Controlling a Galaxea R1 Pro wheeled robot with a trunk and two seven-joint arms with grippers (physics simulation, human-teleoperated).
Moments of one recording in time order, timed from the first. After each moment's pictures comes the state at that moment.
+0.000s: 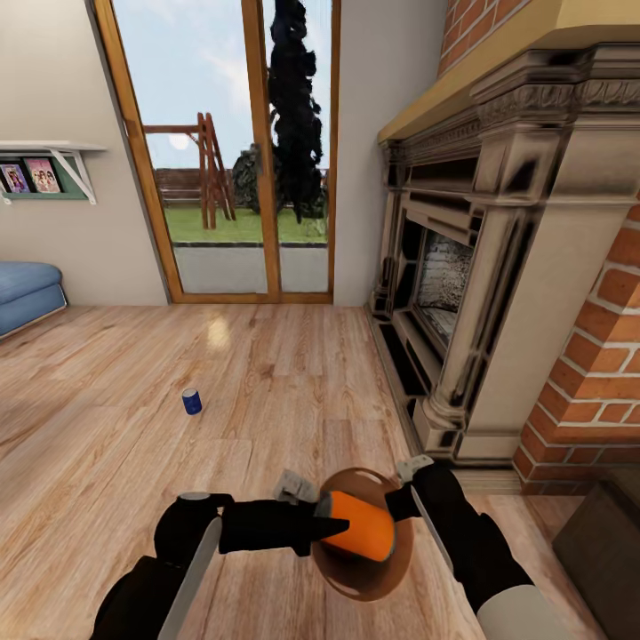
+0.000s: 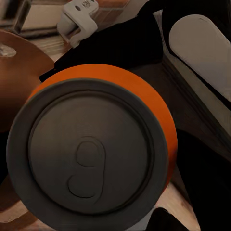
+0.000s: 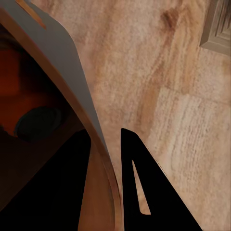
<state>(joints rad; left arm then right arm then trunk) -0.28 -0.04 -0.24 -1.58 0.16 0.97 -0.83 -0.52 0.02 0.18 -1.09 0.14 1.05 0.13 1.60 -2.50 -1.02</state>
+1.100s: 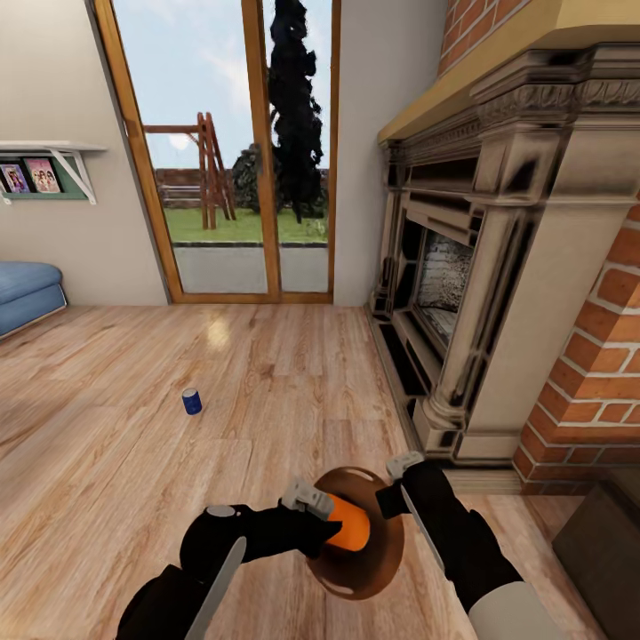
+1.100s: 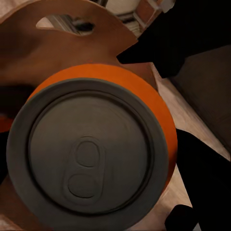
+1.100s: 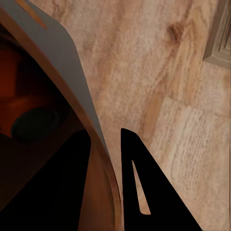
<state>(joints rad) -0.28 -0.03 -0.38 -1.51 0.15 0.86 -0.43 -0.53 0.04 0.23 -1.10 0.16 1.05 0.12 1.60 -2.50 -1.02</state>
